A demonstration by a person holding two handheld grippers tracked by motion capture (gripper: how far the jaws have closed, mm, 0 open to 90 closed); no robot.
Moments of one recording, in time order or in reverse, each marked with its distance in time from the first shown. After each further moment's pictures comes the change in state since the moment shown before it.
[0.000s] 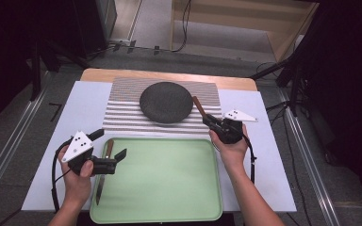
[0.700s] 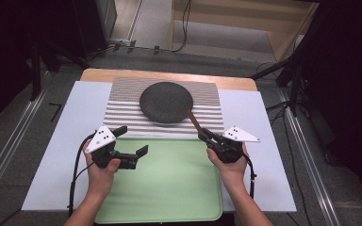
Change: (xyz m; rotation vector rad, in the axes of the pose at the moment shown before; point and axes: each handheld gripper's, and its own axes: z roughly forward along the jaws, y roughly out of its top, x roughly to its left) left arm -0.026 0.013 0.042 -0.025 -0.122 -0.093; right arm 0.036 -0.025 -0.031 -0.064 0.091 -0.049
